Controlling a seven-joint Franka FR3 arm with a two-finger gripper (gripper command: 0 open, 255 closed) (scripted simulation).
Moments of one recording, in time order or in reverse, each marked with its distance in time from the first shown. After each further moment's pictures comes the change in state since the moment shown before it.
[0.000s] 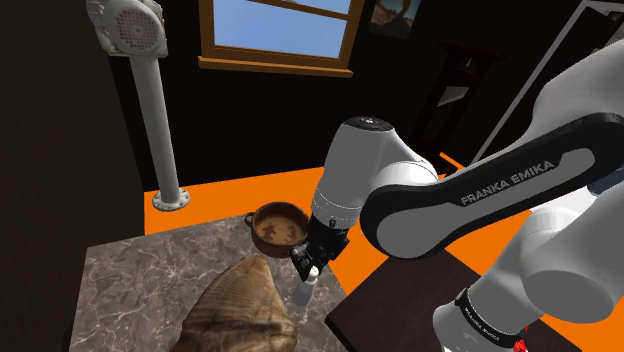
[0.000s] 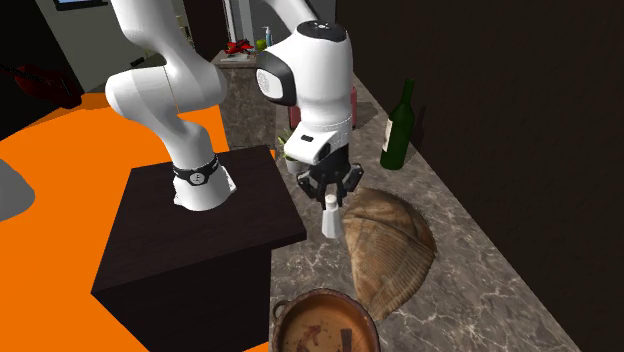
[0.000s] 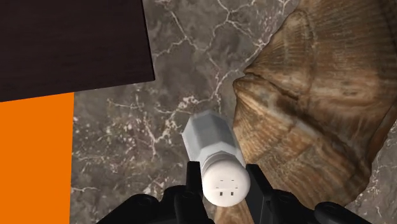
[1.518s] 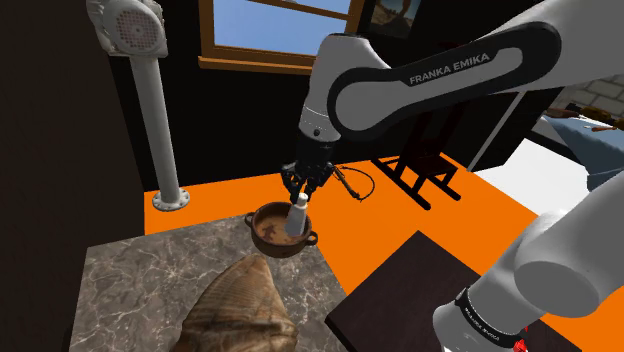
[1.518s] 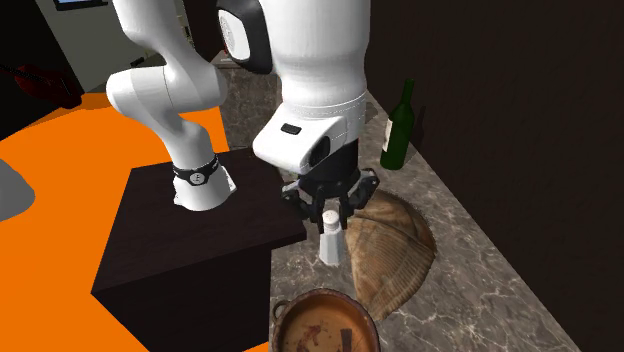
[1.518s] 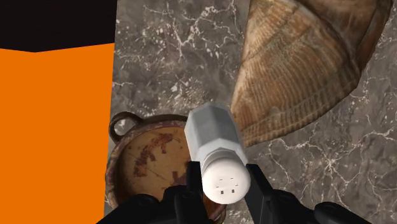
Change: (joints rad) arm -0.148 0.089 -0.163 0.332 -0.161 -0.276 -0.139
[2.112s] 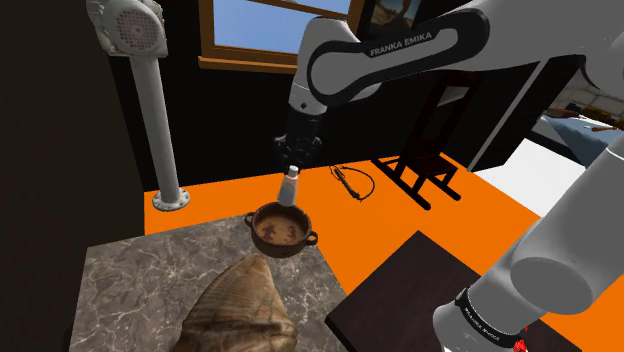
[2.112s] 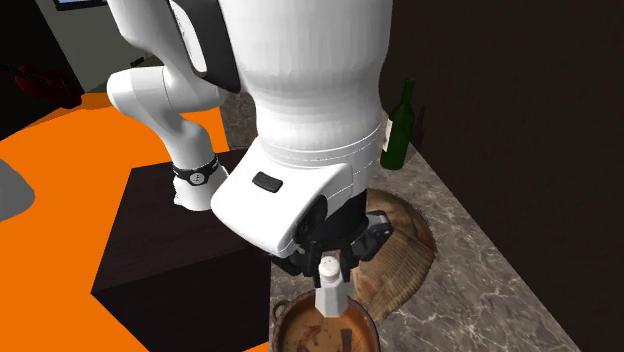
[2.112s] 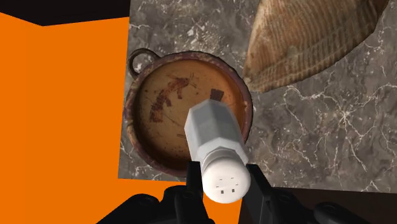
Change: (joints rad) arm -0.065 0.197 -0.056 0.247 -0.103 -0.072 -0.052
